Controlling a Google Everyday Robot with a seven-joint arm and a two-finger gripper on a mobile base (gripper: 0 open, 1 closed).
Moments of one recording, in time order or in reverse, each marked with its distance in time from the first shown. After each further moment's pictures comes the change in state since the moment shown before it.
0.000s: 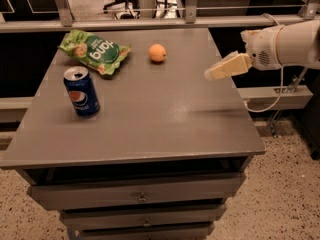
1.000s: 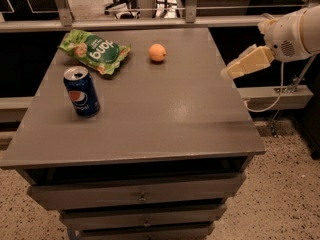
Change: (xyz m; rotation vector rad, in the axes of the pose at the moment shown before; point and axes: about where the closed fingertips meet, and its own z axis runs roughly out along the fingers) arm -0.008 0.004 -0.053 0.027 0.125 -0.070
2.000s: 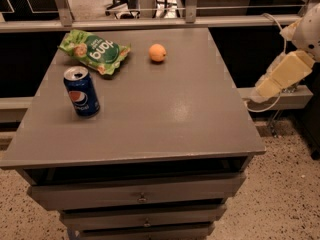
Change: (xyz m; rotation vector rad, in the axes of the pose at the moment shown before) arm 0.021 0.054 -0.084 -0.070 0.341 -0.081
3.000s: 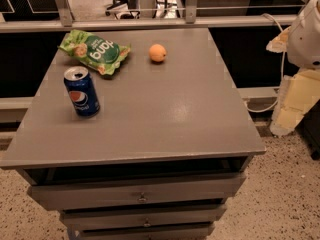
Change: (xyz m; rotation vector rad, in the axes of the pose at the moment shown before) arm 0.014 0.060 -0.020 -0.126 0.263 -0.304
